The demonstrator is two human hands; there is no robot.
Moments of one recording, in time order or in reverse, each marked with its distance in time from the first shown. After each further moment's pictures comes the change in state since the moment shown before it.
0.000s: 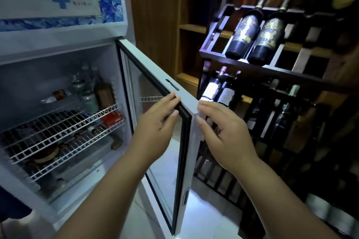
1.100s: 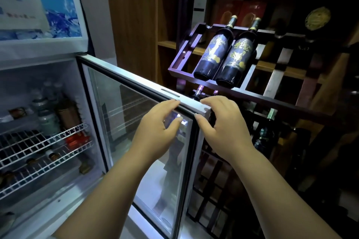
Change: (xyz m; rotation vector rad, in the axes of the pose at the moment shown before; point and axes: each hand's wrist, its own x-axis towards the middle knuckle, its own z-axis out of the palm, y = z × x) left_hand 0.105 0.026 0.123 -0.004 0.048 0.060; right_hand 0.079 0.137 -0.059 -0.215 -0.002 0.011
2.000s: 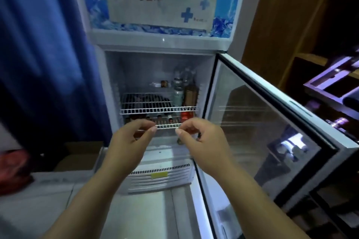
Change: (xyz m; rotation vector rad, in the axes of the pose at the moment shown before) left_hand -0.198 -0.008 -0.170 0.186 0.641 -0.642; right_hand -0.043 -0.187 0.094 0.809 -0.630 -0.307
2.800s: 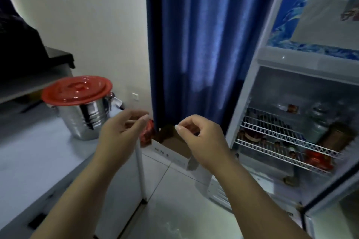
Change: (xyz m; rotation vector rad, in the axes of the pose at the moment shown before) left_hand -0.109 -0.068 -0.319 0.127 0.675 -0.112; right_hand 0.014 -0.214 0.262 0.333 -0.493 -0.244
